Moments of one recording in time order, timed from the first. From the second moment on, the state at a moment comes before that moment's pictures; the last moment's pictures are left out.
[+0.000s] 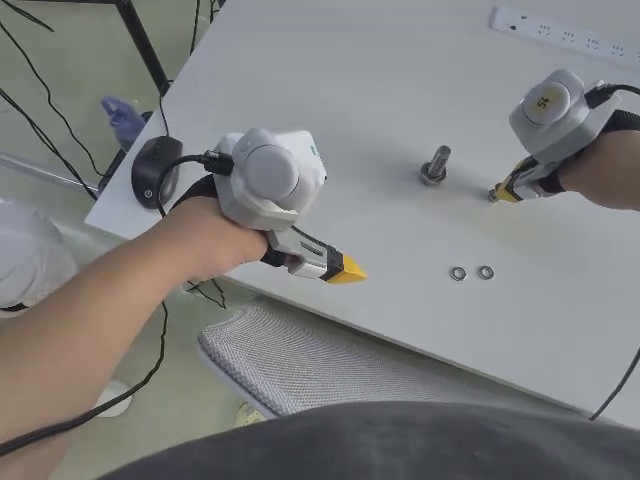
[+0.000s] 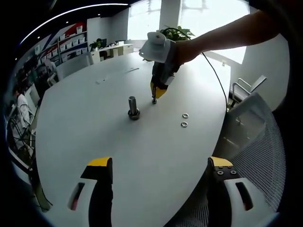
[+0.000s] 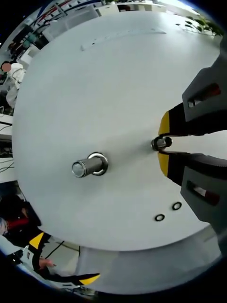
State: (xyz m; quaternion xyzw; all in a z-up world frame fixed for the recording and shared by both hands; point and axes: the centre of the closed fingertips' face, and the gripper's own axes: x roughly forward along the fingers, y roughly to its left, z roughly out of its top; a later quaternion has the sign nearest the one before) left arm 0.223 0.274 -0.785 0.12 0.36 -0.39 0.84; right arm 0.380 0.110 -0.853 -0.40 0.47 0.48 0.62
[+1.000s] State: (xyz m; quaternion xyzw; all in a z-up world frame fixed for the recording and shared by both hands) left arm 0.223 0.271 -0.783 0.10 0.35 -0.39 0.85; right arm 0.382 0.110 -0.865 -0.41 0.48 0.48 0.62
